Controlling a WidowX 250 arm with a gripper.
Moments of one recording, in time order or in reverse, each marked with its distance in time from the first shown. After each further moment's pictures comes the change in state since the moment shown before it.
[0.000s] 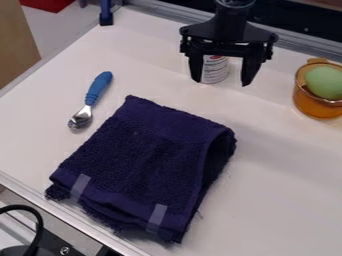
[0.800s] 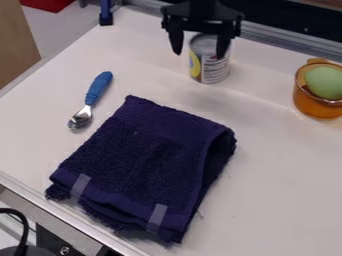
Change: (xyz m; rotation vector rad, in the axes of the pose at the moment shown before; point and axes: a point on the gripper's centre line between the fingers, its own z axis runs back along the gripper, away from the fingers) arm 0.074 0.033 -0.025 -0.026 -0.071 -0.085
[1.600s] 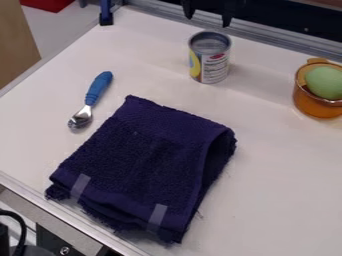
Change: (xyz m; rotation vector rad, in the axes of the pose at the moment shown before) arm 0.067 -0.008 -0.010 -0.010 -0.057 -0.173
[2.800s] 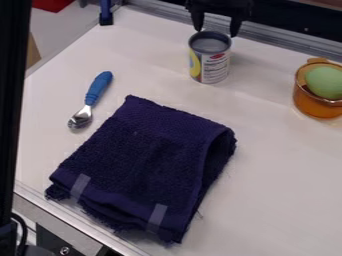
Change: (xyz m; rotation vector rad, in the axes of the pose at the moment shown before) arm 0.017 -0.004 -0.042 -0.002 -0.055 0.086
